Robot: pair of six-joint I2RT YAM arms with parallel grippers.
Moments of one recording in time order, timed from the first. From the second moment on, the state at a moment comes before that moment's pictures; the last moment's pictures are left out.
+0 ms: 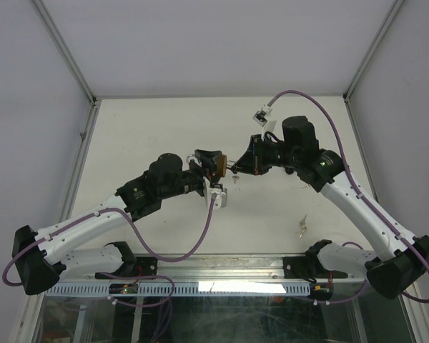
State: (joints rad) left arm -0.94 1.07 0.89 -0.08 0.18 1.10; right arm 0.59 1.14 1.16 -0.53 -0.58 0.46
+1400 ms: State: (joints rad) left arm -0.96 1.09 0.90 -0.08 0.16 1.10; right arm 0.55 1.08 1.13 -0.53 -0.66 0.42
